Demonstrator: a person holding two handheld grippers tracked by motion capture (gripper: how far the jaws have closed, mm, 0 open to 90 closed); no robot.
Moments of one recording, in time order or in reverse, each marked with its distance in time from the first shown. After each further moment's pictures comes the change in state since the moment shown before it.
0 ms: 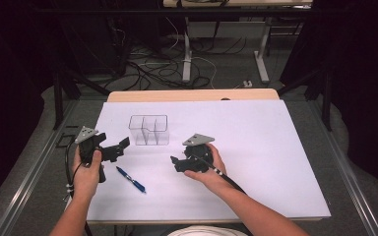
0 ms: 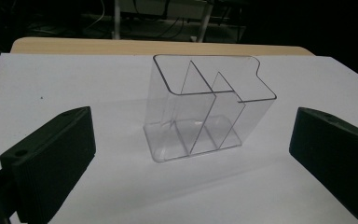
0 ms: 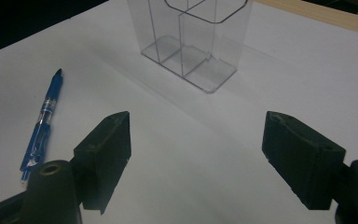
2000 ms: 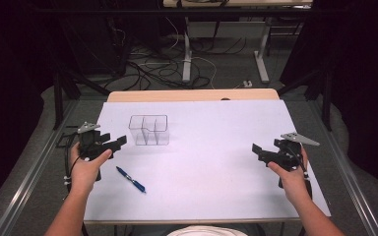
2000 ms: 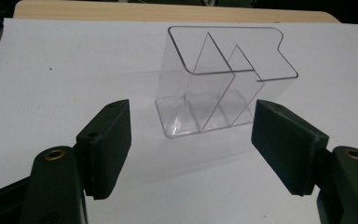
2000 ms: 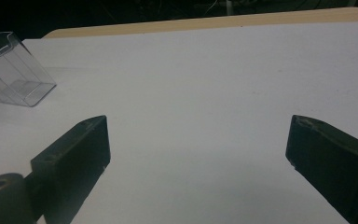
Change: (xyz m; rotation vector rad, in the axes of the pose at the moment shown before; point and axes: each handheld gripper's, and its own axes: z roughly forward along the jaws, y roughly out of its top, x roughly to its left) left arm 0.004 0.013 0.003 0.172 0.031 -0.020; right arm -0.171 -0.082 -0.145 -0.154 -0.273 0.355
